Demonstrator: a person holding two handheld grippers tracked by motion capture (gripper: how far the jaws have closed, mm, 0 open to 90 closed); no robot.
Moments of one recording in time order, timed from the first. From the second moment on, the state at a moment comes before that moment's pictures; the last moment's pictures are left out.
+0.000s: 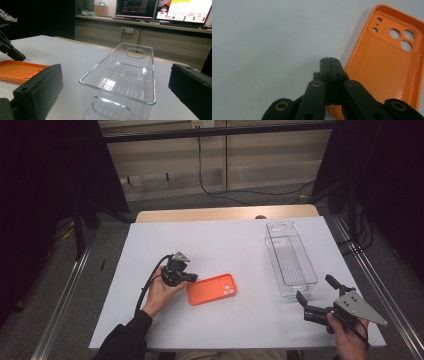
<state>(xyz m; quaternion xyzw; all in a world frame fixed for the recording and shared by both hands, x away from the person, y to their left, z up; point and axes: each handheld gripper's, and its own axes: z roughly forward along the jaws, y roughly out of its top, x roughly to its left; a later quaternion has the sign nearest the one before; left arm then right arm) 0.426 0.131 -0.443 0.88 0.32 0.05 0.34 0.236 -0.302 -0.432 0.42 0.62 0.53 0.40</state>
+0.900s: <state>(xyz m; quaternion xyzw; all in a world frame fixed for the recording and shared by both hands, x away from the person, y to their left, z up) 0.411 0.136 -0.445 0.88 0.31 0.04 0.35 0.235 -0.302 -0.432 0.42 0.62 0.53 0.40</state>
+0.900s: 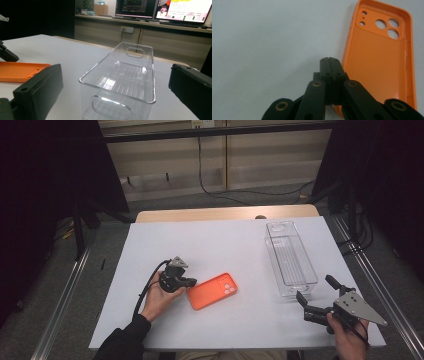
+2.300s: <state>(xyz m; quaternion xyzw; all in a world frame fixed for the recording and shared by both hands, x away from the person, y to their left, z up) 0.398 0.140 -0.444 0.88 0.31 0.02 0.37 0.235 -0.302 -0.432 0.42 0.62 0.53 0.40</state>
